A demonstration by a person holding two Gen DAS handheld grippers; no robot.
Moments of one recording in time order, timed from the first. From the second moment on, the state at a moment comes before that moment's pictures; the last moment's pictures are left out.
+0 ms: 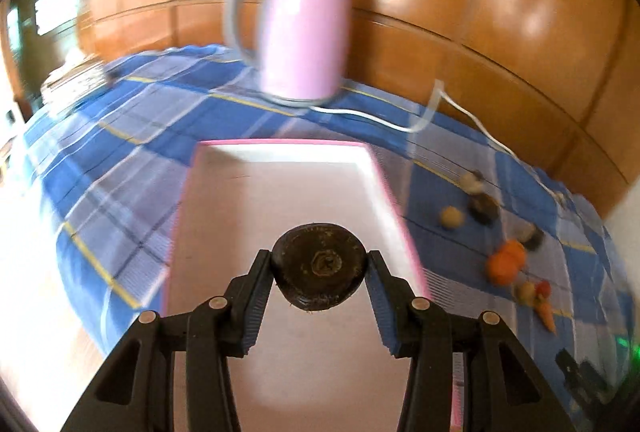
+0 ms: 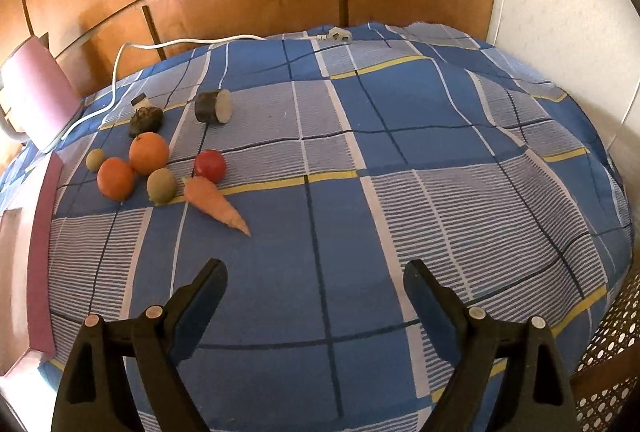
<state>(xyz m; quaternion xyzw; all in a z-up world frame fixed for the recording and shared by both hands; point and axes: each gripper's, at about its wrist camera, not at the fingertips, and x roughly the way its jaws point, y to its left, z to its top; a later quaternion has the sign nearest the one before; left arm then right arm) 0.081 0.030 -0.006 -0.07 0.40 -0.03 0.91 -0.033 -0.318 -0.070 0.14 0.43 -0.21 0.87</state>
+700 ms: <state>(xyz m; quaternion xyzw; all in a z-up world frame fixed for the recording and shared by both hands) 0.113 0.066 -0.026 -0.09 0.39 0.07 0.91 -0.031 -0.314 -0.081 0.13 0.45 -0.22 0.85</state>
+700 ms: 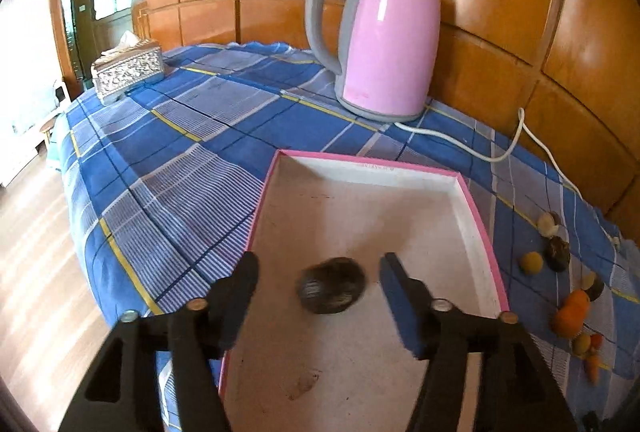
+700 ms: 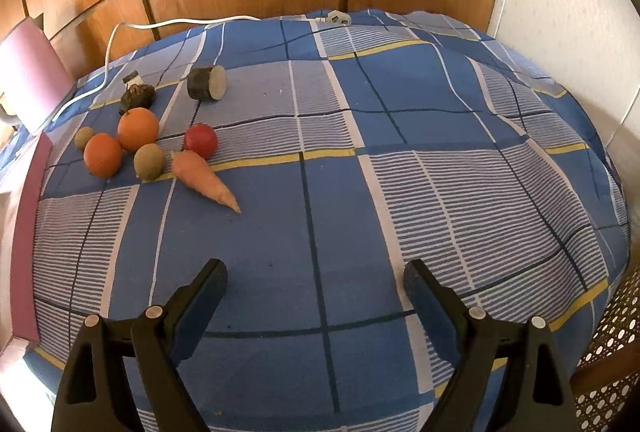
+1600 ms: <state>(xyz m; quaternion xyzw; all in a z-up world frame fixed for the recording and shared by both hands) 0.029 0.028 -0.029 -0.08 0.39 0.01 0.92 -0.029 -0.312 -0.086 0.12 0.45 -0.19 0.86</state>
